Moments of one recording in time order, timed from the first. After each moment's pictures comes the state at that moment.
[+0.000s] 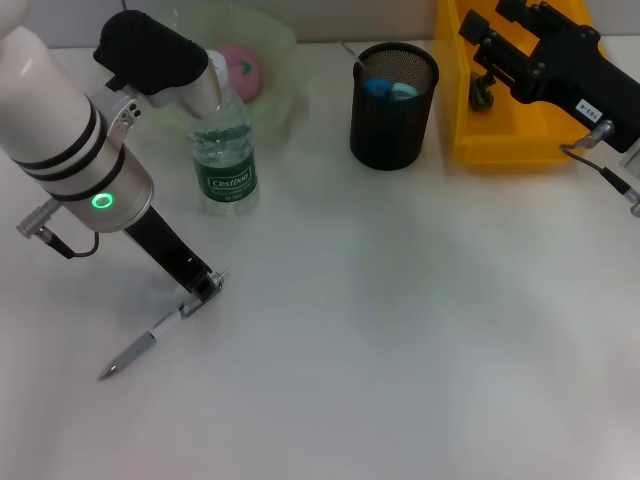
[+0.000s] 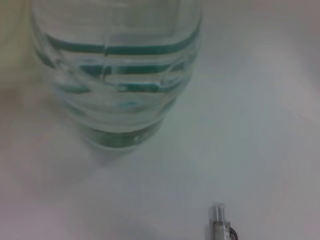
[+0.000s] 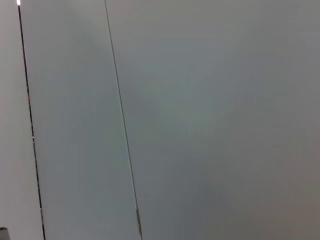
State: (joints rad) left arm -0.76 -2.08 1.41 1.06 2.67 1.53 -2.61; right arm 0.52 2.09 -0.95 -0.36 -1.08 -1.31 0.90
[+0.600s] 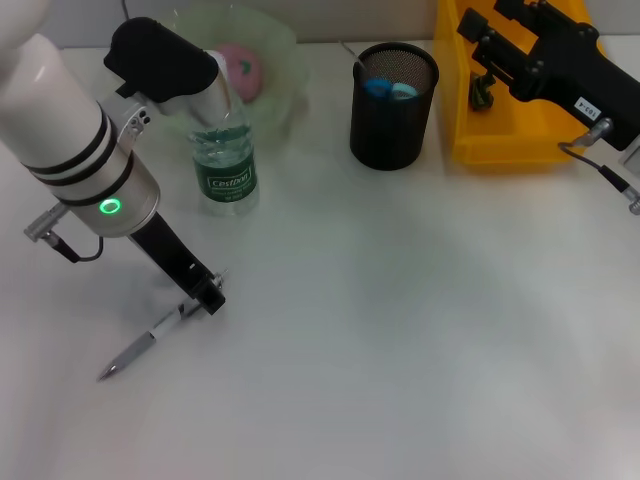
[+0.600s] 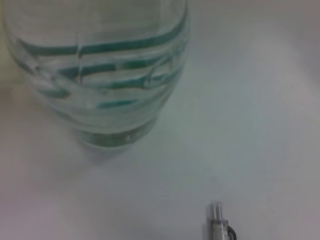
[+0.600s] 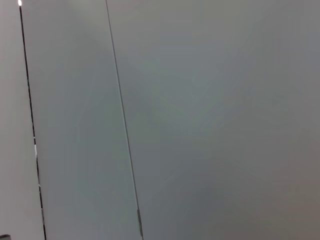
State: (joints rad) left arm -0.77 -2.08 1.44 1.04 2.68 1.52 -2.62; right arm 0.52 2.09 -0.95 -0.36 -1.08 -1.31 0.90
